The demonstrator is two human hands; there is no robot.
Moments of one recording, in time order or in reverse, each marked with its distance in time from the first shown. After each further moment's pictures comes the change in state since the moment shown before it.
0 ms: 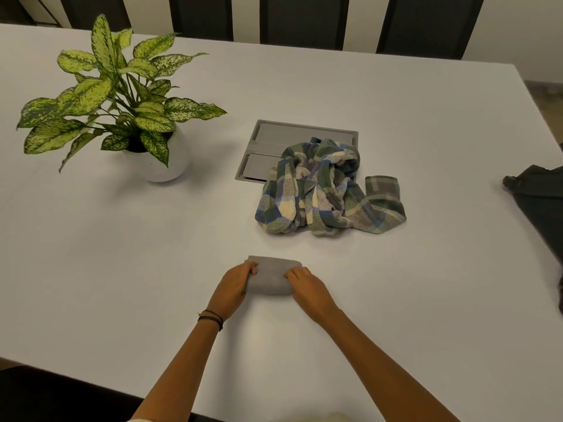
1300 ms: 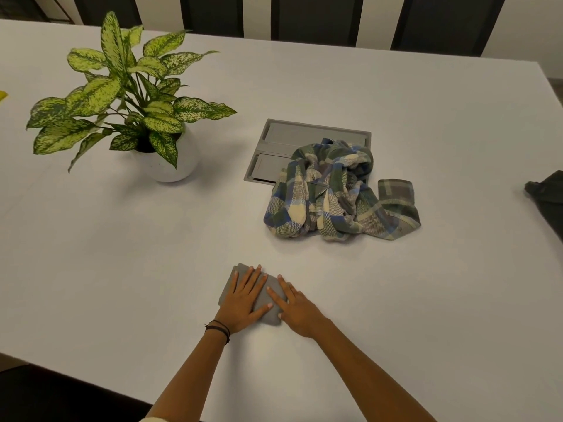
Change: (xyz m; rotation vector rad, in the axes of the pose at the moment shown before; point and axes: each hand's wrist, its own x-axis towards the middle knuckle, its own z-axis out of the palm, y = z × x) left_hand -0.008 -0.026 0.025 0.399 -0.227 0.002; right_hand 0.019 -0.001 0.060 0.009 -0.282 -0.117
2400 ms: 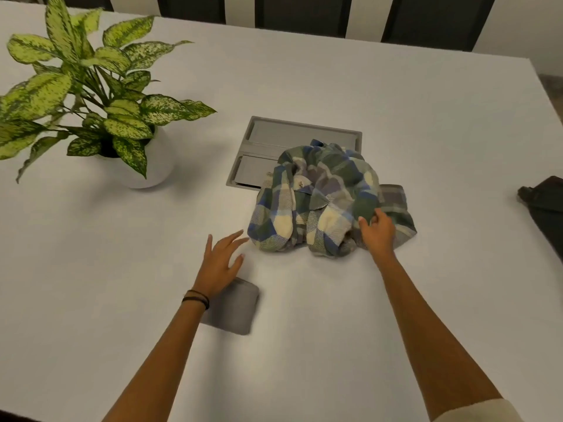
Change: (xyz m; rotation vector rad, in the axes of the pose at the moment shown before) left_hand 0.090 -0.022 -0.081 -0.305 0.306 -0.038; right_hand -0.001 0.129 -0.196 0.665 0.954 0.647
